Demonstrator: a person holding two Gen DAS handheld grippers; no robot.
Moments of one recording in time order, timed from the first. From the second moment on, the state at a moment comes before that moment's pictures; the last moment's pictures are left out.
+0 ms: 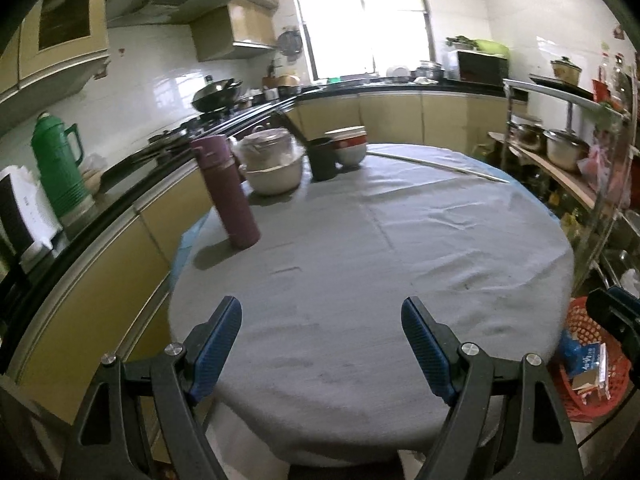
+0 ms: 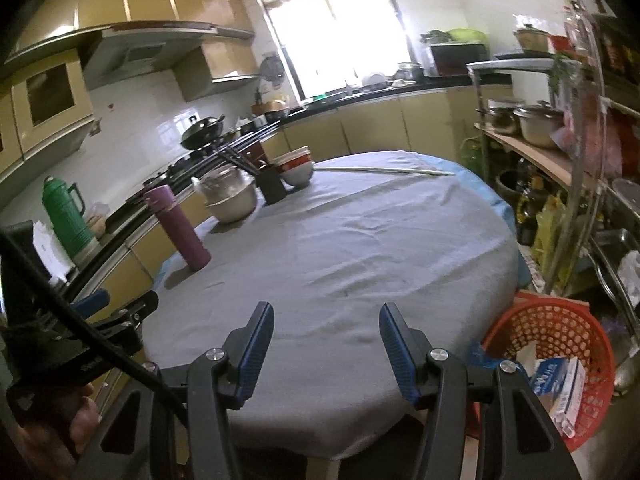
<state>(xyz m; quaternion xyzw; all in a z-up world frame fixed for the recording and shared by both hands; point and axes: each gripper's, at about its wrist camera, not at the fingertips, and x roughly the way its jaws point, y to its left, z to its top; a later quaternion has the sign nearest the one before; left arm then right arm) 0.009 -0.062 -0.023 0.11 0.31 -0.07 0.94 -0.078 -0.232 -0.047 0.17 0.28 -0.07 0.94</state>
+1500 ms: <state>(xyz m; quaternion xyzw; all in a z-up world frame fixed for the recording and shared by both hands) -0.020 0.007 0.006 0.05 0.27 -0.05 0.96 -0.095 -0.143 -0.032 0.10 0.26 -0.04 0.96</state>
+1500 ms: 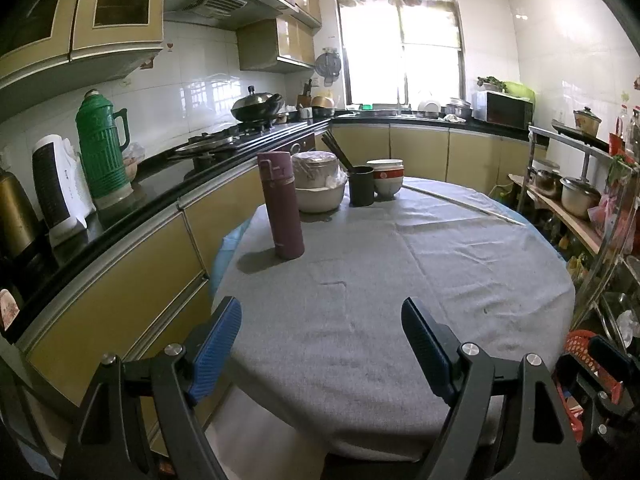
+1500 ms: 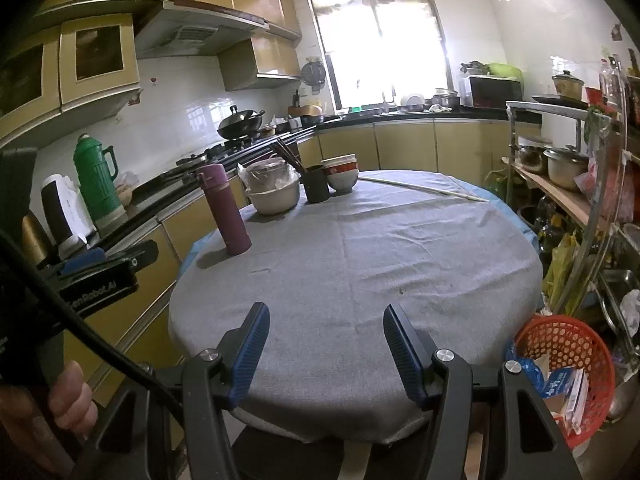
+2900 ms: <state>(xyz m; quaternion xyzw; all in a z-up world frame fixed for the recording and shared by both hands) -0.018 0.007 0.006 0.04 0.27 -0.04 0.96 -0.093 -0.146 -0.035 0.11 0.26 -0.04 0.96</state>
